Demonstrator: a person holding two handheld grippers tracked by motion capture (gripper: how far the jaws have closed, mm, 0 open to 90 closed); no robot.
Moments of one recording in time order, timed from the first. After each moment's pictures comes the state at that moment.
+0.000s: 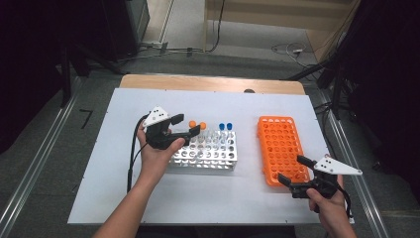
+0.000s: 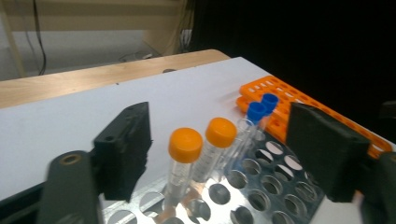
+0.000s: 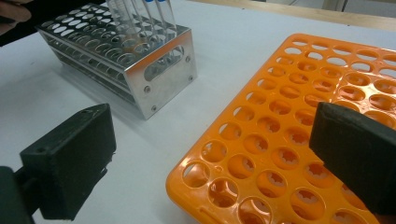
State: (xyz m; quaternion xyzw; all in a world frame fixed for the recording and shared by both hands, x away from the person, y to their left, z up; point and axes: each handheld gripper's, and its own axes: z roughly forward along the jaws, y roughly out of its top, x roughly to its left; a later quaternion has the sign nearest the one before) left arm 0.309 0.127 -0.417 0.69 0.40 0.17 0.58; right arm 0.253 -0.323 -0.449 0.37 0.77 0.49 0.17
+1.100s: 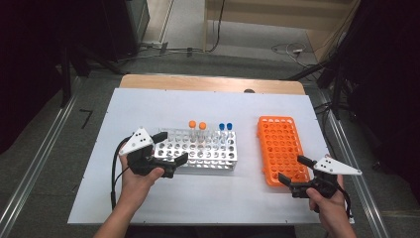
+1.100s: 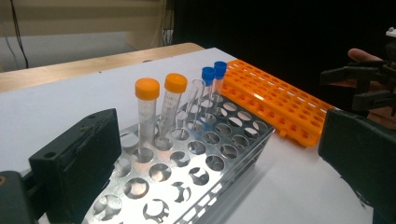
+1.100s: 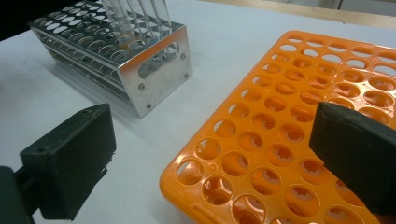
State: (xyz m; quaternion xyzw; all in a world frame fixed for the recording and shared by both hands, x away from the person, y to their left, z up) left arm 0.243 0.154 -0.422 0.70 0.37 0.17 0.58; right arm 0.254 -0.324 -0.451 0.37 0.77 0.48 0.17
